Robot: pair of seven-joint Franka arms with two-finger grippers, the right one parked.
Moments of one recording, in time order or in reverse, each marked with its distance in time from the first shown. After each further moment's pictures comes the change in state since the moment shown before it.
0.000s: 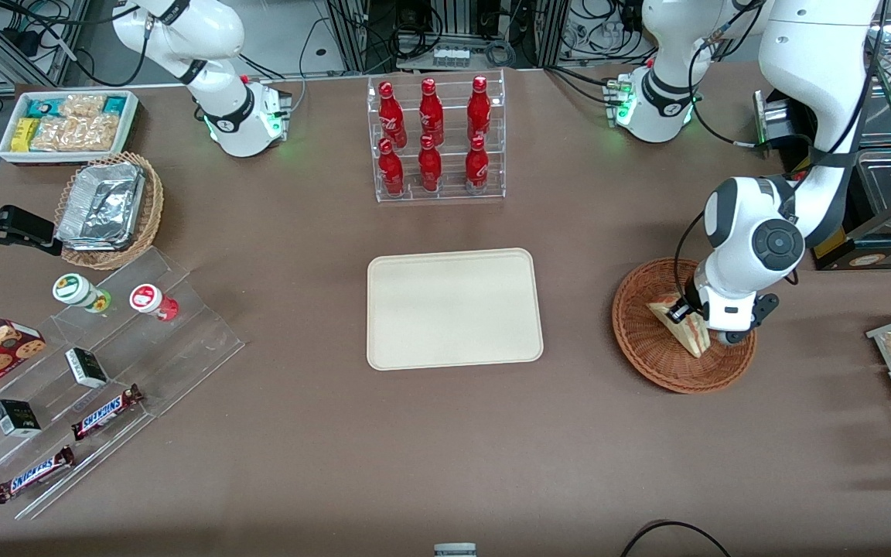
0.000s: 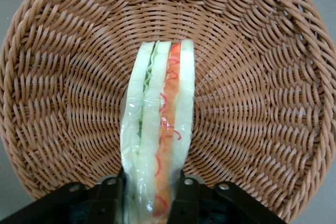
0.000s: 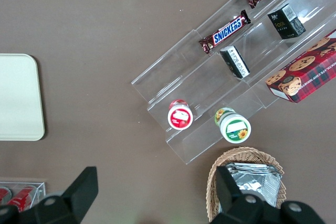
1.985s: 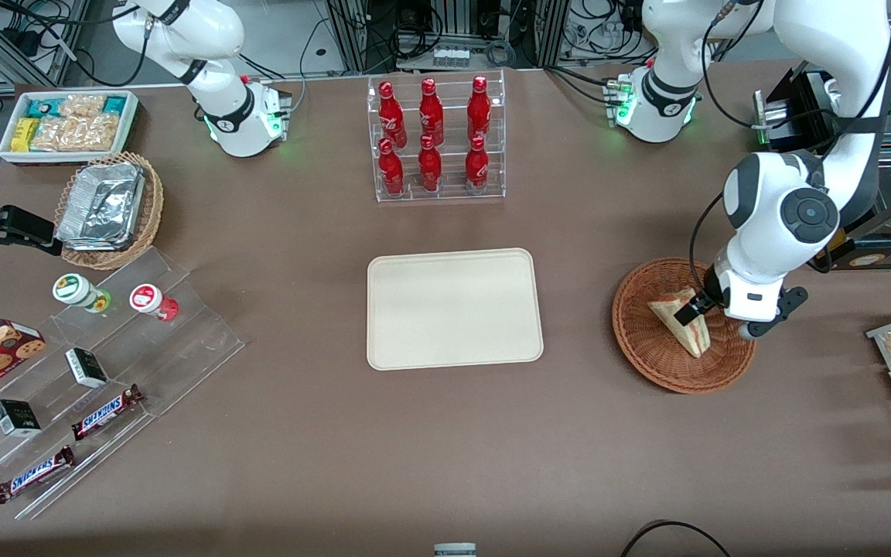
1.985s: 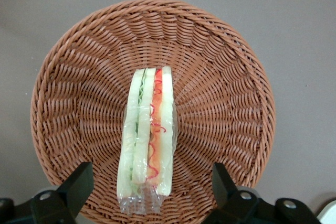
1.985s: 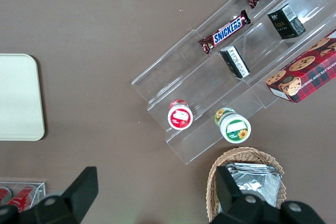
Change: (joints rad) arm 0.001 -0.116 0.001 0.014 0.011 -0.046 0.060
